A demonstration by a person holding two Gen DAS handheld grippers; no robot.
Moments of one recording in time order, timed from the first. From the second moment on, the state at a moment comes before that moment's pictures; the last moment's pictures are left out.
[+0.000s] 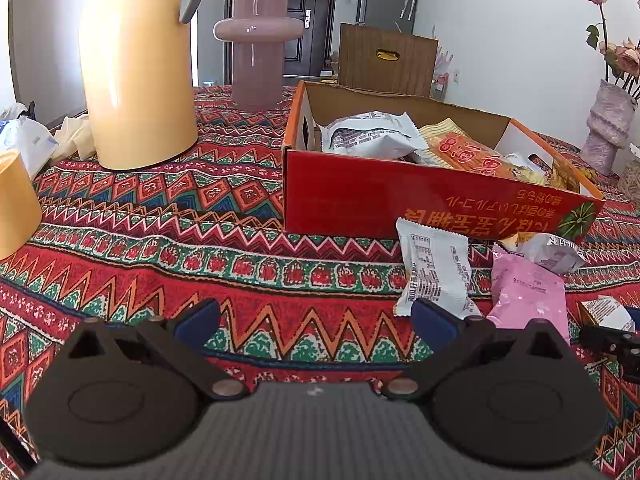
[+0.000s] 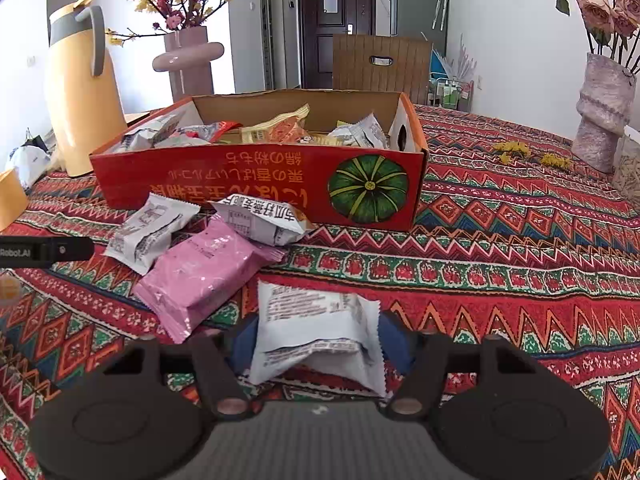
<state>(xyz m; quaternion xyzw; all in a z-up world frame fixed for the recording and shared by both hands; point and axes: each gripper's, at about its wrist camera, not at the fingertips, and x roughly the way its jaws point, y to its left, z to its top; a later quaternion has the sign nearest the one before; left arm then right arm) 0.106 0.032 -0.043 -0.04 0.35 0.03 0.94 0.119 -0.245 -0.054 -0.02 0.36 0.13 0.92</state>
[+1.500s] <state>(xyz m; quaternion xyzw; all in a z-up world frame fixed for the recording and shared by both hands) 0.135 -0.028 -0.019 0.03 0.36 0.01 0.93 0.118 -0.280 -0.046 0.10 0.24 0.07 0.96</state>
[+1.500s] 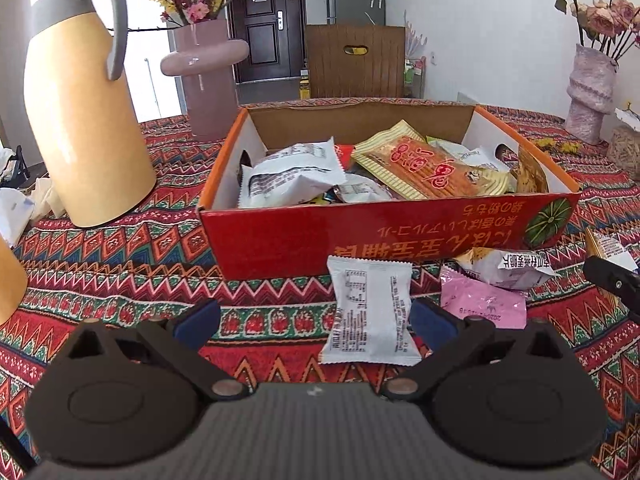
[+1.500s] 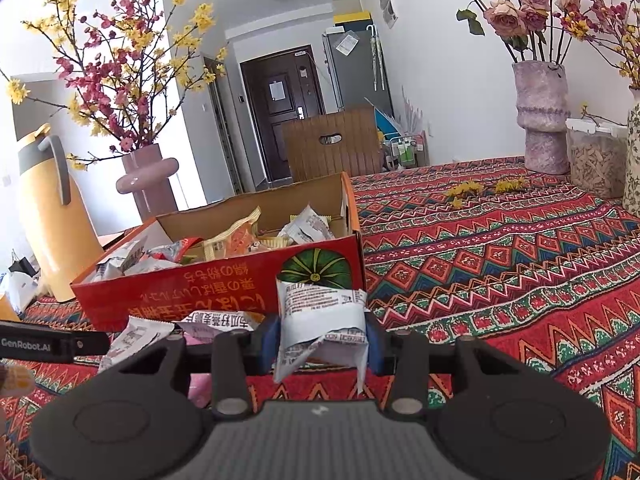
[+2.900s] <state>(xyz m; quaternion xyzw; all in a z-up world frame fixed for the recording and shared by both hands) 0.139 -0.037 -0.028 0.00 0.35 -0.03 0.94 0.115 -0.276 -0.046 0.08 0.23 0.08 0.97</state>
